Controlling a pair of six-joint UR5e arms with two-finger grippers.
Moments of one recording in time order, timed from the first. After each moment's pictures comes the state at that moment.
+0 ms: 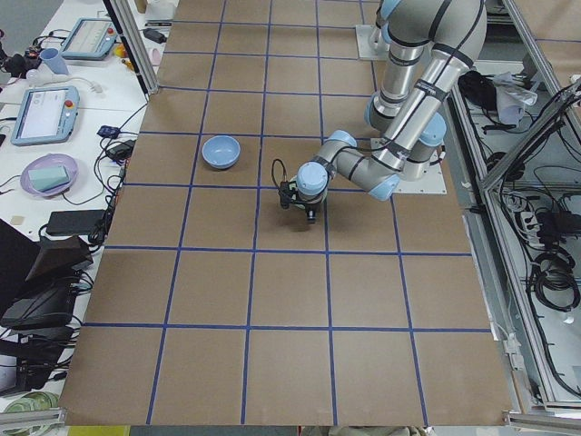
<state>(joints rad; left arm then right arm) -0.68 -1.77 -2.20 -1.01 1.45 0.89 1.52 -1.59 1.63 -1.60 -1.59 0.04</state>
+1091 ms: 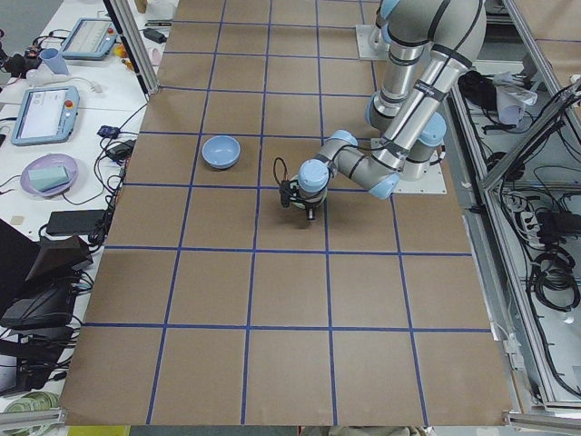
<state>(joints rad) -0.70 -1.77 -2.23 -0.94 1.45 0.89 1.52 -1.59 1.63 -1.60 -1.59 0.04</state>
